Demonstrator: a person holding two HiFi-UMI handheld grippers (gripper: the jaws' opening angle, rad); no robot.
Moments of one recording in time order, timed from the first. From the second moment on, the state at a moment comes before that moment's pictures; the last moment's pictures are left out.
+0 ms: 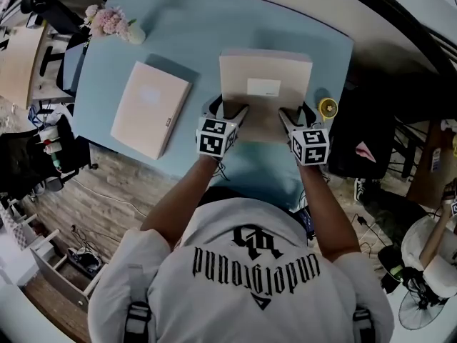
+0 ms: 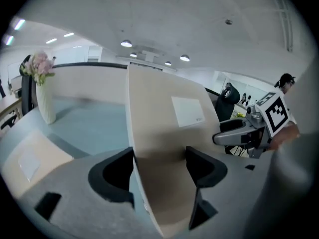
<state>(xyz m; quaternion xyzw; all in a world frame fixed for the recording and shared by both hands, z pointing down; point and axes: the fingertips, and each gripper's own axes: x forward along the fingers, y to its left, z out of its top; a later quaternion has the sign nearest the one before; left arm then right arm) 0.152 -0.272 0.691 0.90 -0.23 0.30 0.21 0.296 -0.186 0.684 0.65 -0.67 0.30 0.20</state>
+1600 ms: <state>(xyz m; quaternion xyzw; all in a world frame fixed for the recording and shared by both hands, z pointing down) 0.152 -0.259 0.635 0.96 -0.22 0.18 0.03 0.289 -0.129 0.634 0.73 -0.64 0.10 0.19</state>
